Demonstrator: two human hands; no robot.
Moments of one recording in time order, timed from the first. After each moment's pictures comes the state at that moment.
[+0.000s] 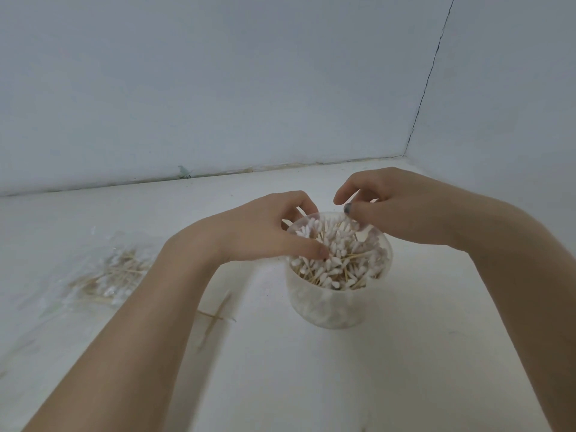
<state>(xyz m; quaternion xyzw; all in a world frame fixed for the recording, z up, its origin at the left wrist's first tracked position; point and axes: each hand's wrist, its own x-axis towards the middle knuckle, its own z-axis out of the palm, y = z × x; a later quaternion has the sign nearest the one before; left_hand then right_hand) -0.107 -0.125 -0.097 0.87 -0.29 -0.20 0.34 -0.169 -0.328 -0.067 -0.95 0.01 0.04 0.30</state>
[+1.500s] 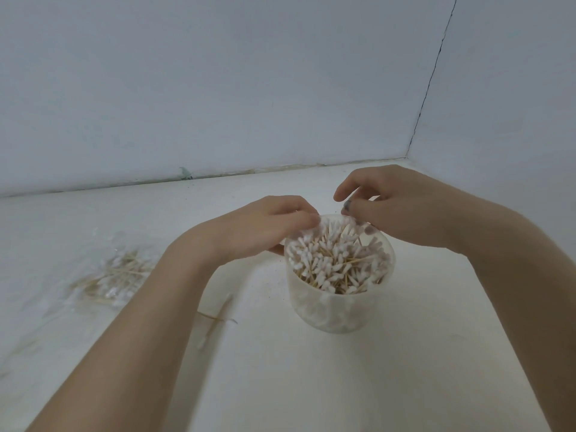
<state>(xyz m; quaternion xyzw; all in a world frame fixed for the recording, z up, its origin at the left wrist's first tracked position) -0.101 -0.123 -0.104 0.83 -0.28 -0.22 0.43 -0.169 -0.324 -0.067 -0.95 0.01 0.01 0.33</state>
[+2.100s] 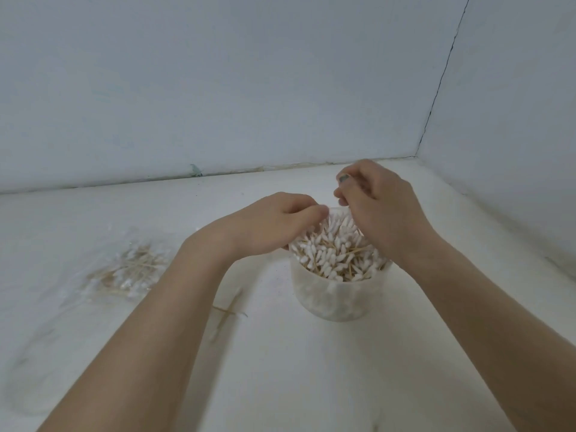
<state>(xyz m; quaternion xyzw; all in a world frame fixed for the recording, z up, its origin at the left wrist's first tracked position) -0.099 -0.125 -0.108 0.88 -0.28 -0.15 0.36 -0.148 -0.297 -0.113 -0.88 0.04 -0.21 0.43</state>
